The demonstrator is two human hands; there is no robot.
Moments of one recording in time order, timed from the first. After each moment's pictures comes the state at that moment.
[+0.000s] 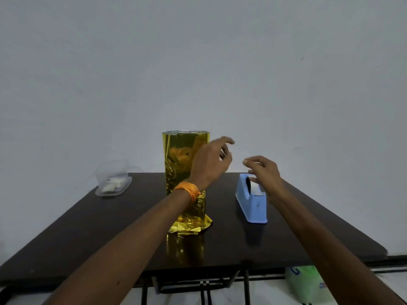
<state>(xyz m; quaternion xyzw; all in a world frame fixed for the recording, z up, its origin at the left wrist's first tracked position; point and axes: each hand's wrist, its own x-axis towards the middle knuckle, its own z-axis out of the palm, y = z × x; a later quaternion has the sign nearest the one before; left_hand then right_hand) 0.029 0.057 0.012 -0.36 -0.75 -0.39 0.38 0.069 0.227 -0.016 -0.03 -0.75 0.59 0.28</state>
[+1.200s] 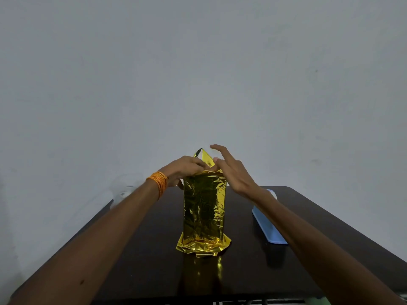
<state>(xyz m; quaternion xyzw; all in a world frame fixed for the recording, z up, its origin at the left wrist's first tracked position) -0.015 -0.050 0.051 -0.17 -0.87 -0.47 -0.02 0.017 0.125 0.021 0.20 -0.85 0.43 0.24</state>
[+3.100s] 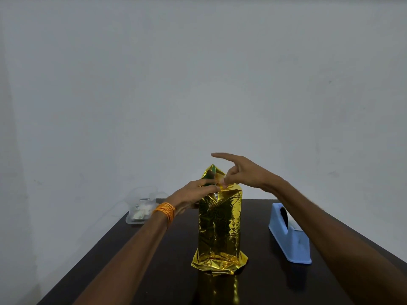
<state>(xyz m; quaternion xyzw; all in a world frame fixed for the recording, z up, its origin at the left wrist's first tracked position) -0.018 -0.070 0.022 -0.21 -0.82 -0.52 -0.05 0.017 0.129 0.079 0.28 -0.88 0.36 0.11</state>
